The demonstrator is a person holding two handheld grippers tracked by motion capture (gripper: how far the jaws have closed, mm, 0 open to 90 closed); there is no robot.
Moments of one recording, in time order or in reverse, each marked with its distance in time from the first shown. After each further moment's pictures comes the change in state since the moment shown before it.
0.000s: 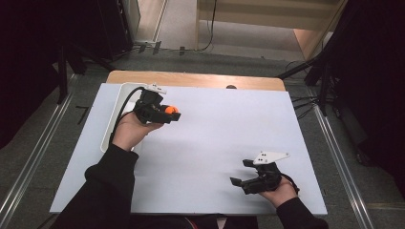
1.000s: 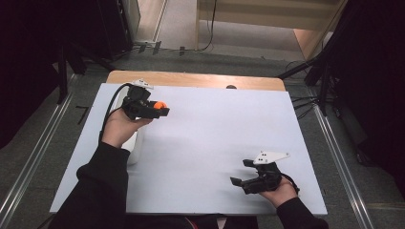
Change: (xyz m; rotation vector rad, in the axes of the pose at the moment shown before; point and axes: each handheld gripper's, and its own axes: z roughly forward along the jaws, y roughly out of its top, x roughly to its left) left arm 0.027 -0.006 -0.017 -0.015 0.051 -0.051; right arm 0.000 0.000 0.000 0.000 -0.003 0.003
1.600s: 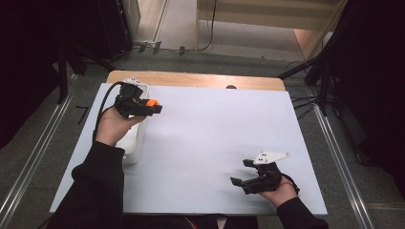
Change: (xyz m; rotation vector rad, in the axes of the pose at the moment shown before) left arm 0.016 -0.004 -0.009 0.002 0.045 -0.031; right arm 0.000 0.000 0.000 0.002 -0.002 0.000
